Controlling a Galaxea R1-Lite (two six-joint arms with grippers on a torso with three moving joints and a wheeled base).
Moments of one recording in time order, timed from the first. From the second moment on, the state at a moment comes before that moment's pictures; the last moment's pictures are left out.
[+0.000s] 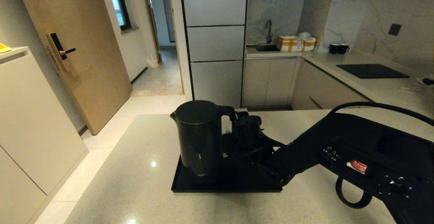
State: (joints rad) left arm 0.00 0.00 0.00 0.04 0.00 0.01; right arm 0.67 2.41 -1.30 -0.77 -0.38 0.18
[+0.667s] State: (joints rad) left arm 0.00 0.00 0.00 0.04 0.00 0.01; right arm 0.67 2.25 -1.26 -0.73 -0.37 0.23
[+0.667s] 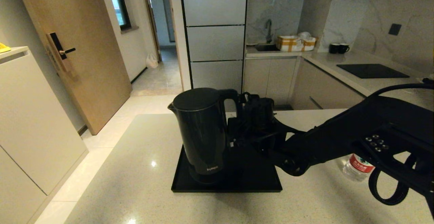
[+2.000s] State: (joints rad) left arm 0.00 0.00 0.00 0.04 0.00 0.01; right arm 0.18 2.30 -1.39 -0.62 -0.26 0.24
